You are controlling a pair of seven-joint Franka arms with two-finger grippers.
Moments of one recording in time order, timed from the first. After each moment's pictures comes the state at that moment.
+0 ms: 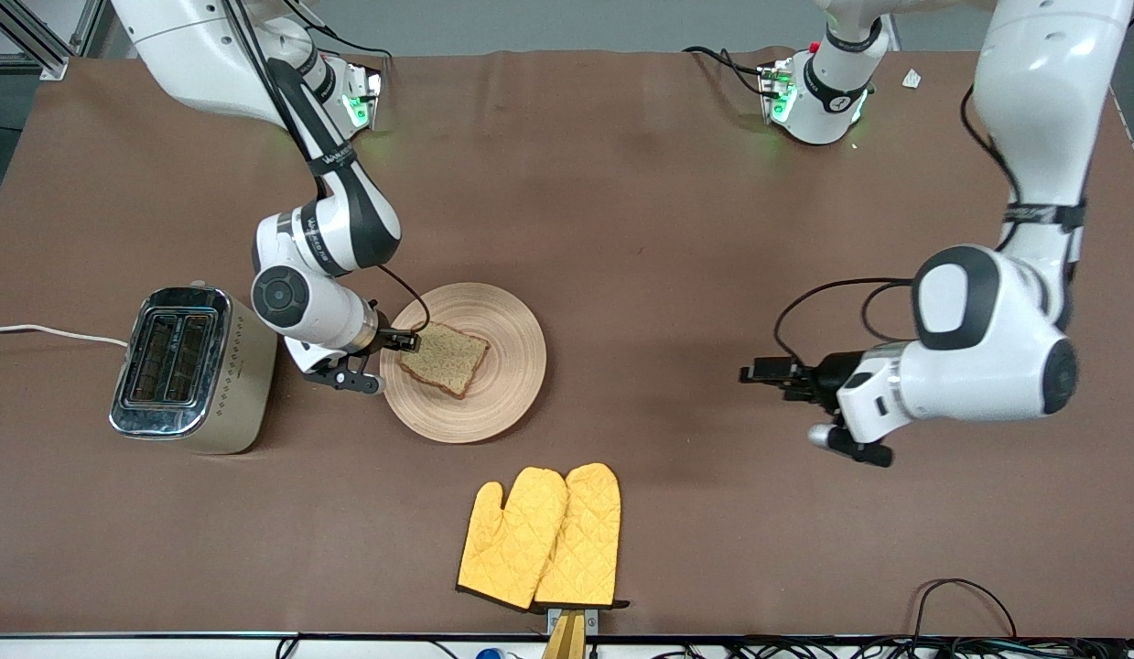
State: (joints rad) left arm 0.06 0.54 -0.29 -1.44 -0.38 1.86 0.16; right arm 0.34 0.43 0.03 -1.96 0.15 2.27 0.48
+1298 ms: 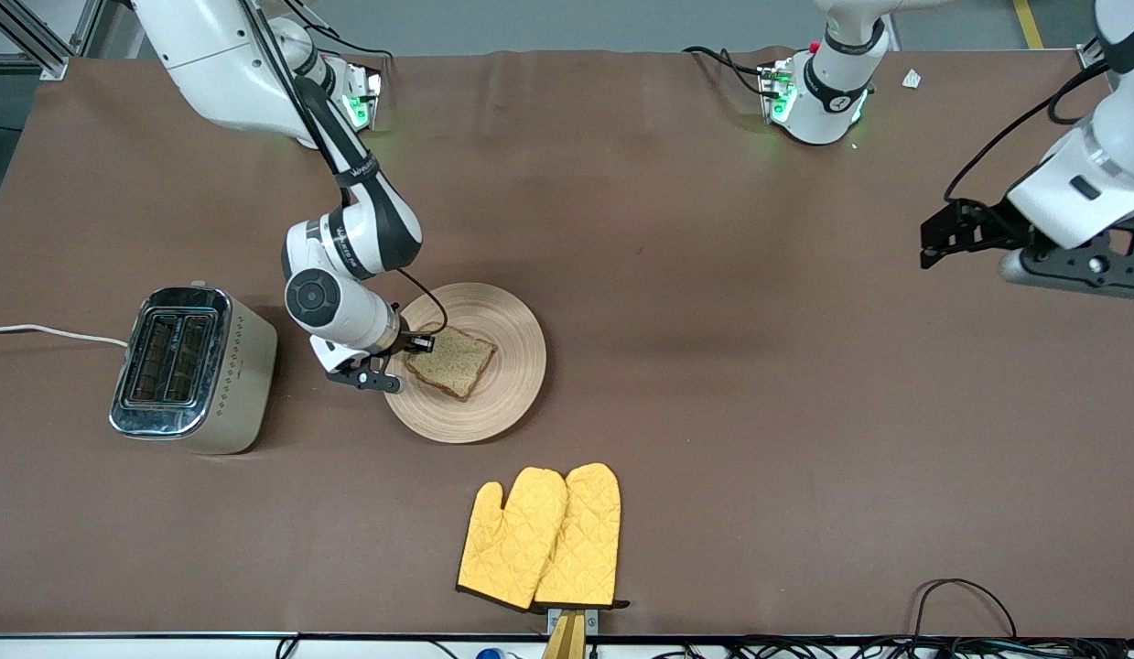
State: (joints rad) left arm 0.05 0.03 -0.19 -1.54 0.00 1.60 0.01; right arm 0.36 0.49 0.03 -1.97 0.15 2.35 0.49
